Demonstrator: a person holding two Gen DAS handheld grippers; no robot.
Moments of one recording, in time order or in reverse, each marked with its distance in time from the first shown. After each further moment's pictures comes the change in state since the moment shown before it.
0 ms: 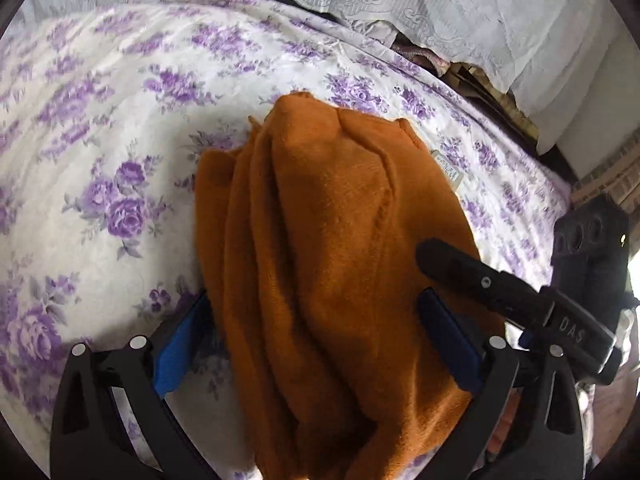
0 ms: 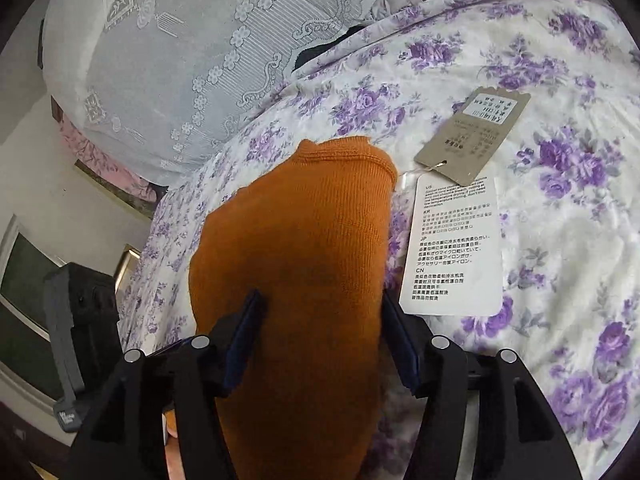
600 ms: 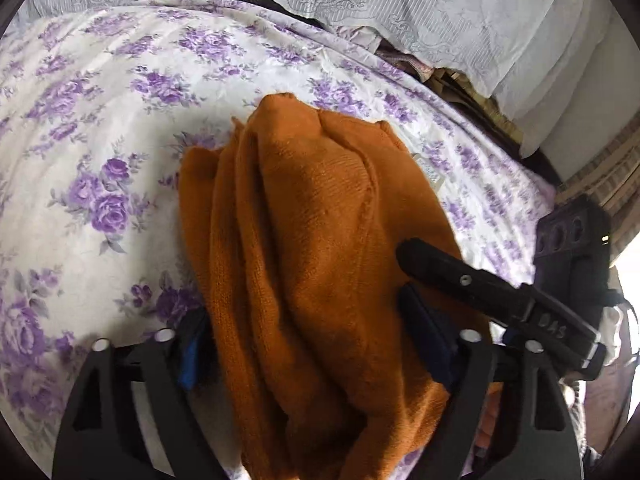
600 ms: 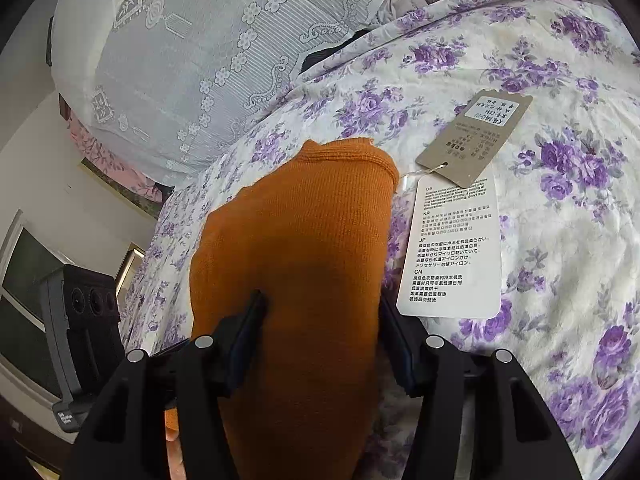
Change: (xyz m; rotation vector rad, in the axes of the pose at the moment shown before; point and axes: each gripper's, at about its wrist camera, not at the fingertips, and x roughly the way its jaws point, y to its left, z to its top) left arm -0.002 0.002 -0.003 -0.015 -0.024 -0.094; right arm -0.002 -0.004 -0.005 -0.013 -0.017 0.018
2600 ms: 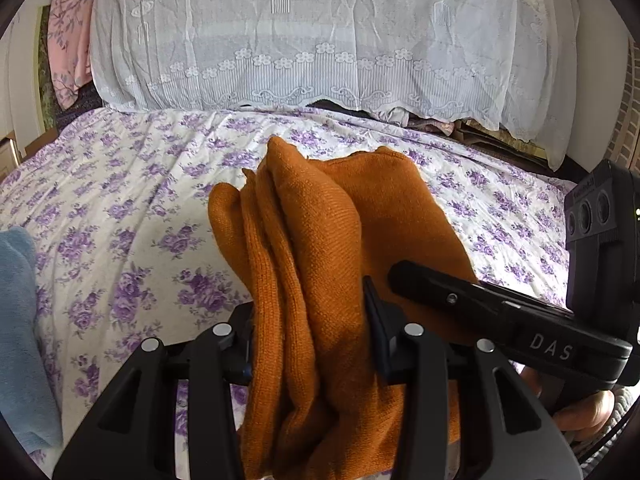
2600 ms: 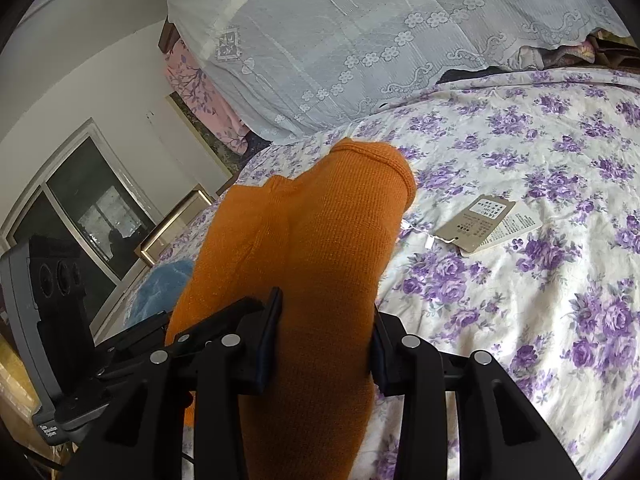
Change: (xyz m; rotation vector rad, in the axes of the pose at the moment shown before) left arm -0.191 -0.052 -0.140 0.088 -0.324 0.387; right arm -0.093 0.142 -0.125 -0.295 -0.014 0.160
